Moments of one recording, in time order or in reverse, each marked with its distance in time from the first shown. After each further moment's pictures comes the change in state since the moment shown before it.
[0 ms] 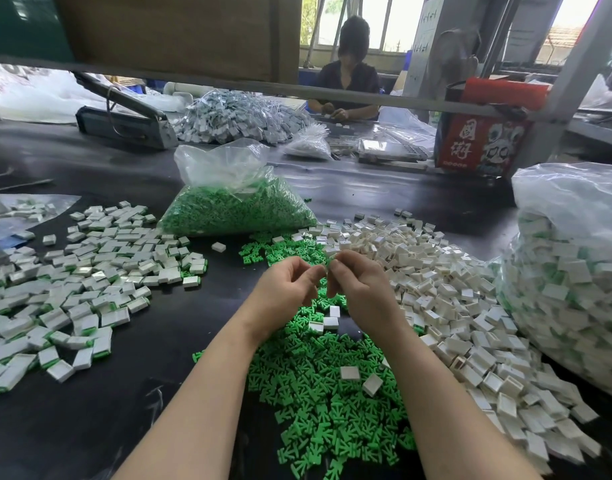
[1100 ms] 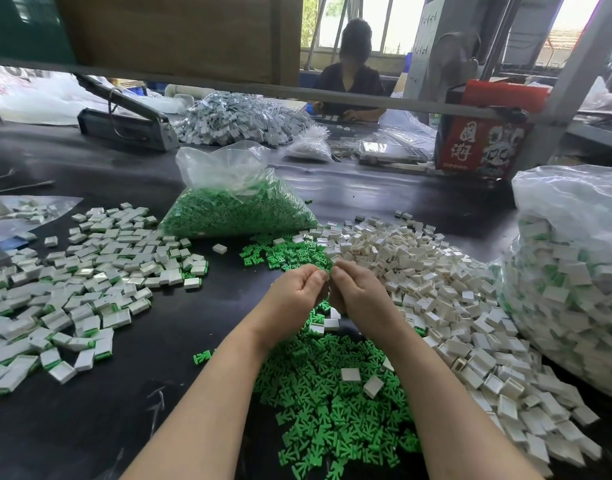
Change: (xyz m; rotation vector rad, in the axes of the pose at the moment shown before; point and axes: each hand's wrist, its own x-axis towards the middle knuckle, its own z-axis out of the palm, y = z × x) left_hand -0.003 0.003 0.010 0.099 -0.069 0.080; right_hand -0.001 0.001 0.000 0.004 -0.138 0.120
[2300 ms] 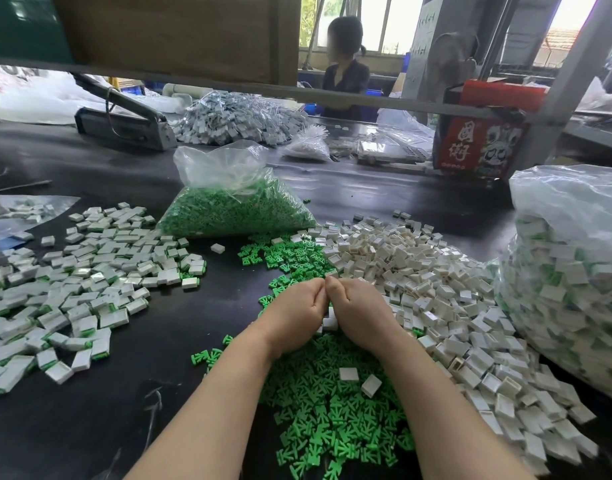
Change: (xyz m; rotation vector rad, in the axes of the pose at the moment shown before) left_hand 0.002 -0.010 0.009 0.348 -0.082 -0.016; right_hand -0.004 0.003 0.001 -0.515 -0.038 -0.015
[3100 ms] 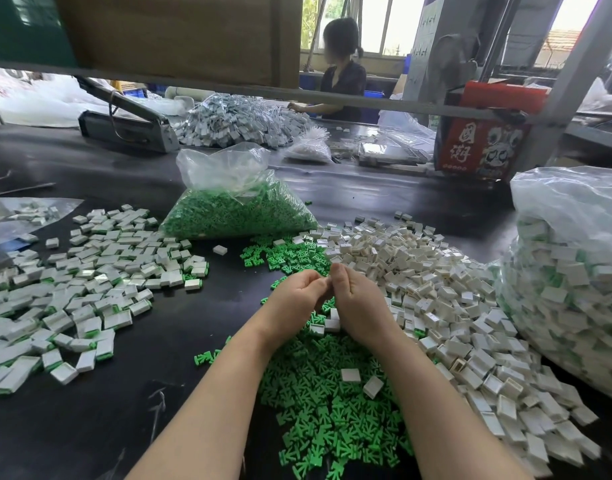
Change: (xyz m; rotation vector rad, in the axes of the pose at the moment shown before) left_hand 0.000 0.006 -0.008 -0.453 0.043 -0.096; right_hand 0.003 -0.001 0.007 0.172 0.123 0.059
